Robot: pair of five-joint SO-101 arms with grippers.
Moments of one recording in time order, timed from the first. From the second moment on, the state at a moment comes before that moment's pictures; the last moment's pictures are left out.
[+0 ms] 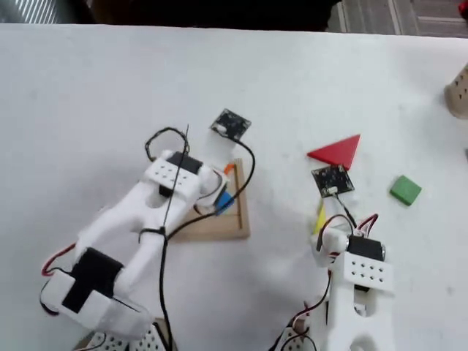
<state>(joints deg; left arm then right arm) 20.2 1.3 31.8 50.9 -5.3 10.1 -51.8 75.9 53.5 30.5</state>
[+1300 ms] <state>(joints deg) 23.5 7.7 25.0 55.6 -4.6 10.1 -52.0 76.3 52.4 30.6</state>
